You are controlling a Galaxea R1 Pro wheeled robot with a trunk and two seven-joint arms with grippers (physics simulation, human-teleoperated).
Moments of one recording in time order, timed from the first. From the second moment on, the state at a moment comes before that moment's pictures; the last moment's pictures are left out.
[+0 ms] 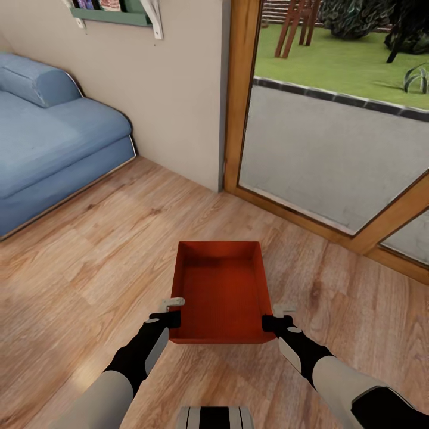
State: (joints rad) left arm -0.65 -0.12 -0.13 -0.64 0.20 0.31 0.24; right arm -0.79 0.00 0.39 -0.23 -0.39 -0.04 -0.09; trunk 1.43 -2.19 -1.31
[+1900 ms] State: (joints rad) left arm -0.65 -0.12 -0.13 -0.65 0.19 0.32 0.24; right arm -0.79 0.00 0.39 -0.23 -0.38 -0.04 -0.08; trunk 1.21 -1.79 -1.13
